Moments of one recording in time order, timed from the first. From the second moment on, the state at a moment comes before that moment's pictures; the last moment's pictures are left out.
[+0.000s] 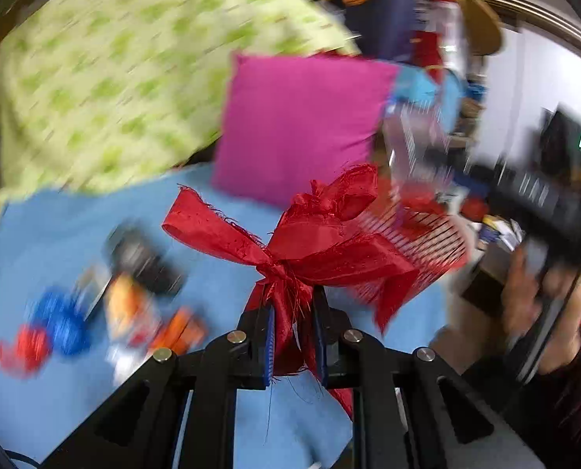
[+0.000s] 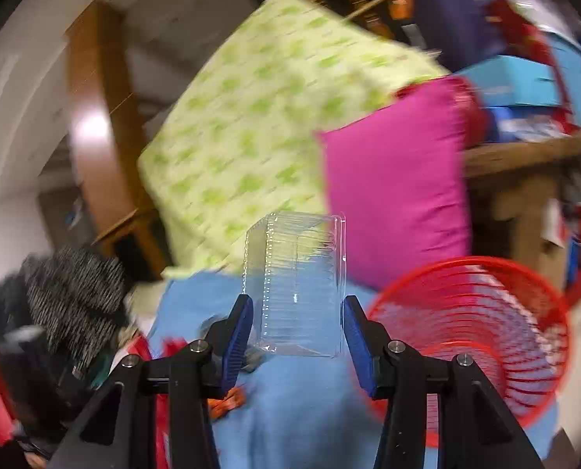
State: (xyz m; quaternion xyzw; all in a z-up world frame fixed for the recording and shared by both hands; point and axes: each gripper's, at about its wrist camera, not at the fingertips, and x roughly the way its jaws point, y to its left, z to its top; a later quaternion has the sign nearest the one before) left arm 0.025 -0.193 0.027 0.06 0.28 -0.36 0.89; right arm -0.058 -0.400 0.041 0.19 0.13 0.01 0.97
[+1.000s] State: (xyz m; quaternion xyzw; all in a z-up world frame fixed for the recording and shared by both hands) left arm 0.080 -0.181 0.043 0.05 0.27 -0.29 0.92; right arm -0.072 -0.458 0.027 0.23 0.09 -0.04 0.97
